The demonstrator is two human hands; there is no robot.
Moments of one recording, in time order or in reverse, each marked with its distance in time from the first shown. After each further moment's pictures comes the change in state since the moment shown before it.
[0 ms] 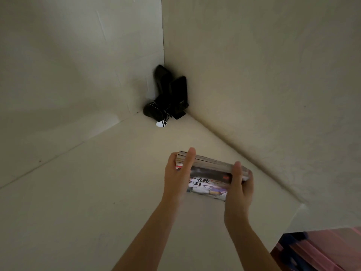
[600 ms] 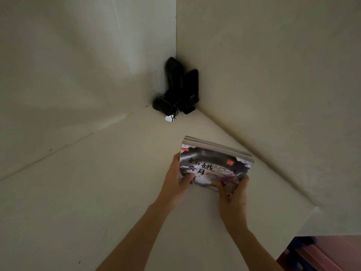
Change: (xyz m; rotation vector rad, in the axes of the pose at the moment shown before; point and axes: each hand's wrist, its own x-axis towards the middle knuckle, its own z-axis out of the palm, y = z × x) left_hand 0.011 -0.049 -0.047 0.417 -0.170 0.212; right_hand -0.009 0.053 -0.013 -0.481 -0.260 -0.194
